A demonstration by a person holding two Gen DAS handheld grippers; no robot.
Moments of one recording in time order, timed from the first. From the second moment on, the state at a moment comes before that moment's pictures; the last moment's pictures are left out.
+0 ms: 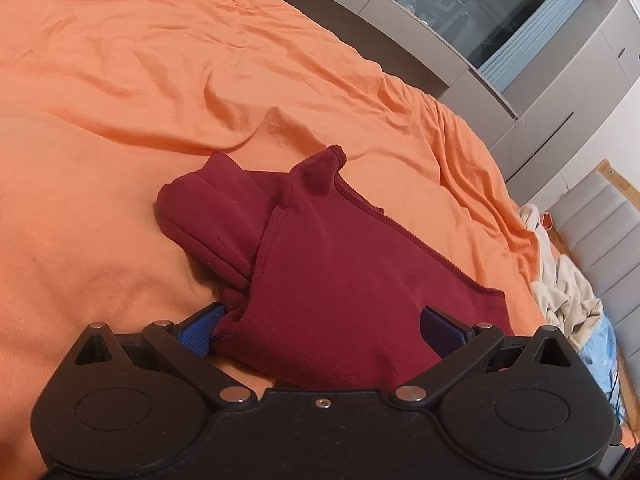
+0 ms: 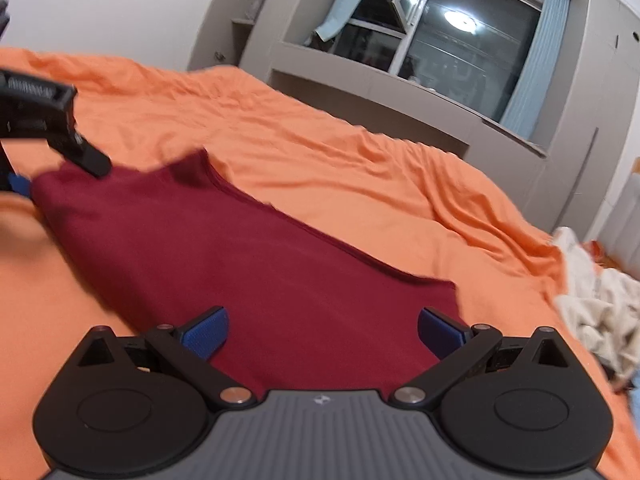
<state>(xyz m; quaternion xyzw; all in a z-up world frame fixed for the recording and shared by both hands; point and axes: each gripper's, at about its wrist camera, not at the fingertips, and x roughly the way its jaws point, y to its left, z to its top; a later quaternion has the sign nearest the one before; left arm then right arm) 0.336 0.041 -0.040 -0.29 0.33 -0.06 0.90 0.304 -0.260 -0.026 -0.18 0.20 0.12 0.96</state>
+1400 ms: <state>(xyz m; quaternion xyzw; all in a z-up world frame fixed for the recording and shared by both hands) 0.377 -0.040 0.031 -0.11 0.26 -0.11 0.95 0.319 -0.373 0.007 -0.03 0.26 0.01 0.97</state>
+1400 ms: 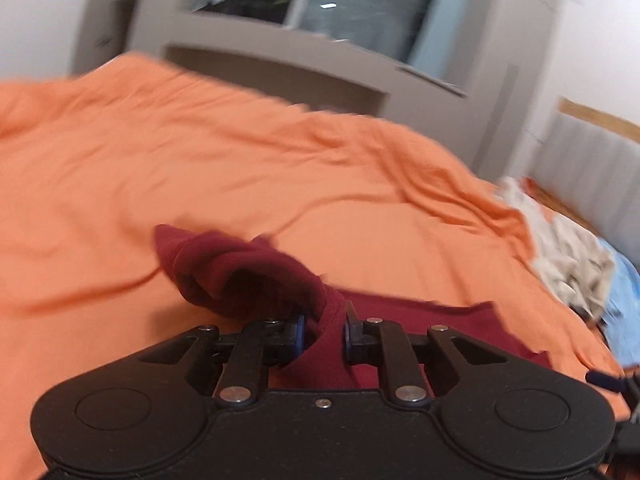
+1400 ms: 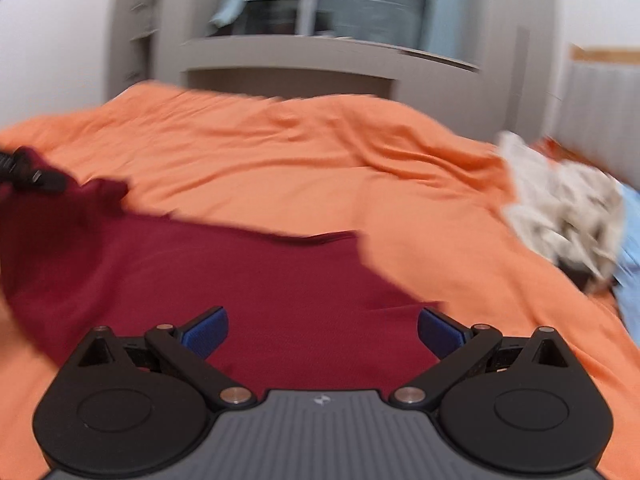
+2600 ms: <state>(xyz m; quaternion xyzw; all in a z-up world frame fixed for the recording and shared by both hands) 0.305 -0.234 -0.005 0.07 0.32 -0.40 0.86 0.333 -0.480 0.024 0.07 0.26 -0.06 0.96</state>
